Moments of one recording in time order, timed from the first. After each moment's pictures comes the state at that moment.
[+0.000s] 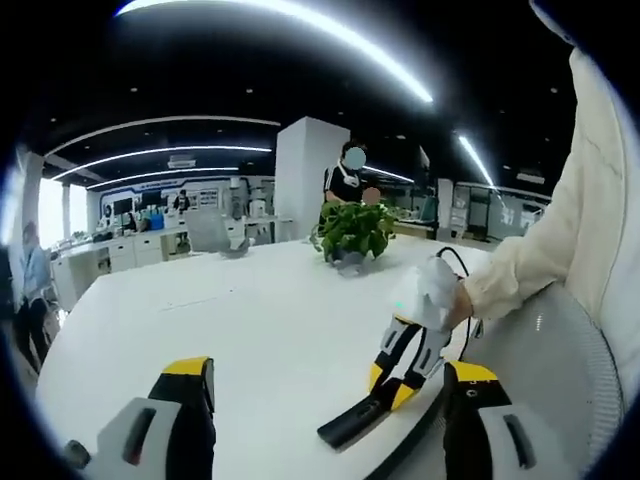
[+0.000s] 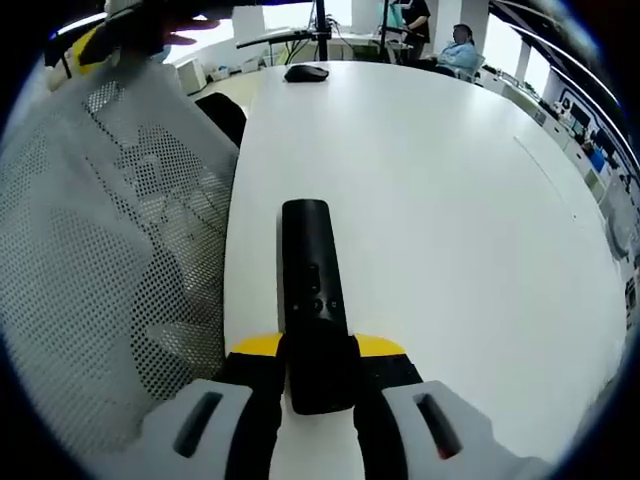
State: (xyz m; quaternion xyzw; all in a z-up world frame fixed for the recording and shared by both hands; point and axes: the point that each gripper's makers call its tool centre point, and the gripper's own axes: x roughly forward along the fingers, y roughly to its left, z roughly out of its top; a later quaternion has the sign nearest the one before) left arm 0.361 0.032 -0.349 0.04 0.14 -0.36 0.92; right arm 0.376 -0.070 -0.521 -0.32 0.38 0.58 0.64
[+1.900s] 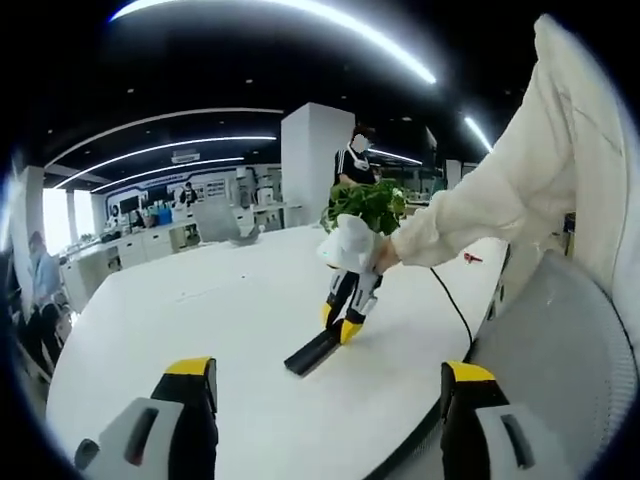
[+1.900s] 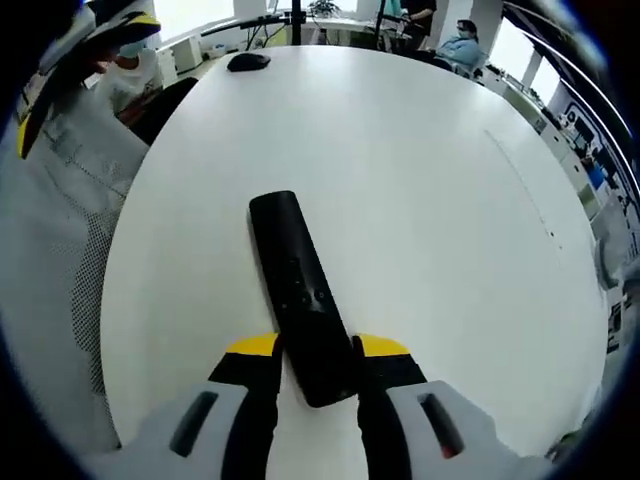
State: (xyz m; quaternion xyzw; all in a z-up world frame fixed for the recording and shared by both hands) left arm 0.368 0.047 -0.370 0.07 0.17 -0.34 0.92; right arm 0.523 -0.079 -0.519 -0.37 0.38 0.56 0.63
